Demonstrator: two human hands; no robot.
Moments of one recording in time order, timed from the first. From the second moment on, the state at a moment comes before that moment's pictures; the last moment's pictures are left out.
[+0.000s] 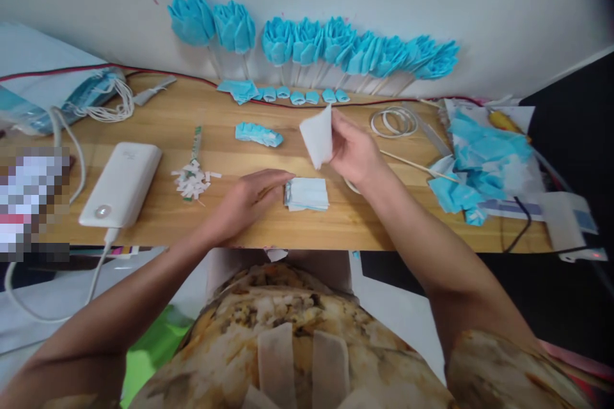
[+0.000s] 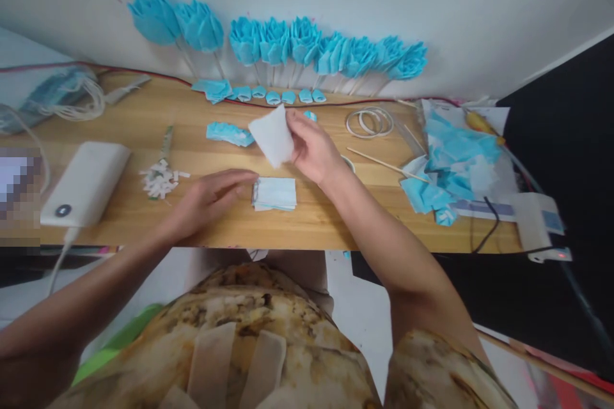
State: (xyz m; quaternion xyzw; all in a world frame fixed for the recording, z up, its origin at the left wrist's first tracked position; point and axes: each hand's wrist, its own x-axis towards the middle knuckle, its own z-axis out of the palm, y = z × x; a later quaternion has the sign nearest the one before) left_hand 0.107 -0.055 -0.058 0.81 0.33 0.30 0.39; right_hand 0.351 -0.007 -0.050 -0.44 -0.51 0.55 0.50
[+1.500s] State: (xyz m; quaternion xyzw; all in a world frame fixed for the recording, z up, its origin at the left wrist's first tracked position) left_hand 0.140 0.007 -0.038 0.53 0.38 0.43 0.62; right_hand 0.413 -0.091 -0.042 -0.69 -0.73 0.02 0.02
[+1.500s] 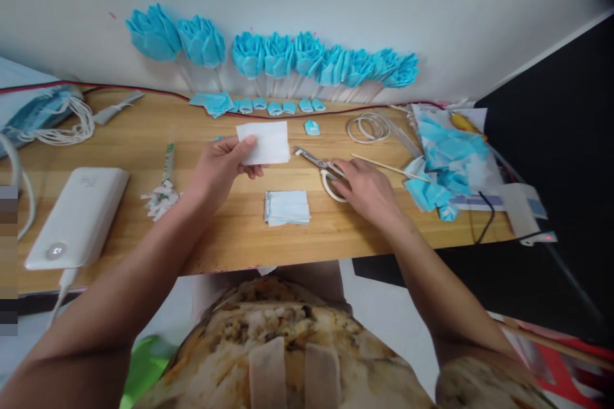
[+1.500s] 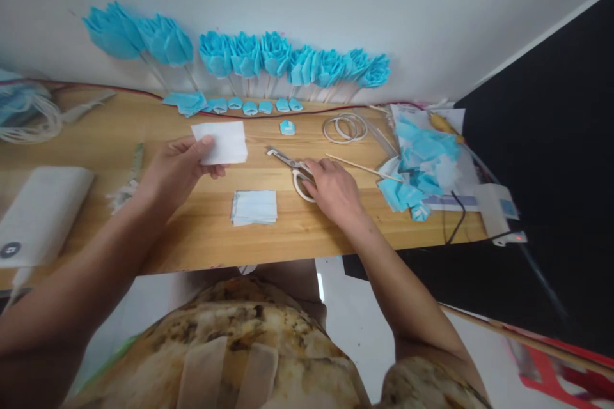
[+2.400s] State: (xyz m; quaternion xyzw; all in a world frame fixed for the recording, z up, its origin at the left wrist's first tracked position) left_hand 0.139 0.011 -0.046 0.54 0.38 0.41 0.63; right_hand 0.495 -0.080 -0.036 -0.75 -0.64 -0.08 -0.13
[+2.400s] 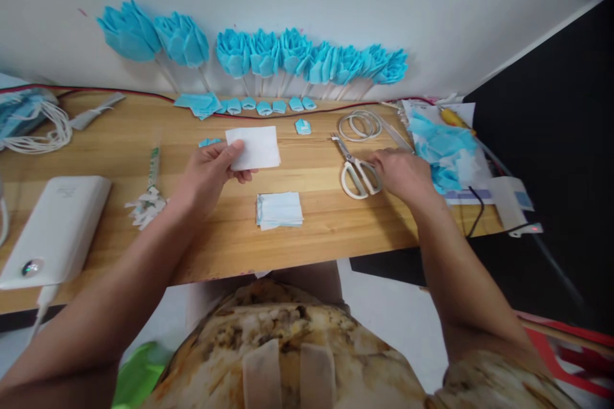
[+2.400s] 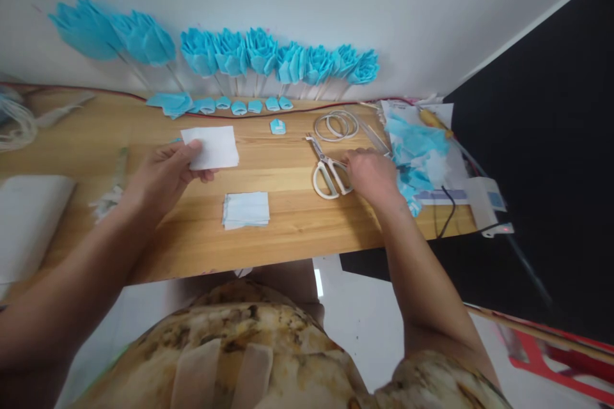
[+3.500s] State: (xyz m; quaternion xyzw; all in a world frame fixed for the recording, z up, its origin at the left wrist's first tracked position) left_hand 0.139 0.012 -0.050 0.55 0.40 0.39 0.62; right_hand 0.528 -0.020 -0.050 -0.71 -0.70 -0.04 0.03
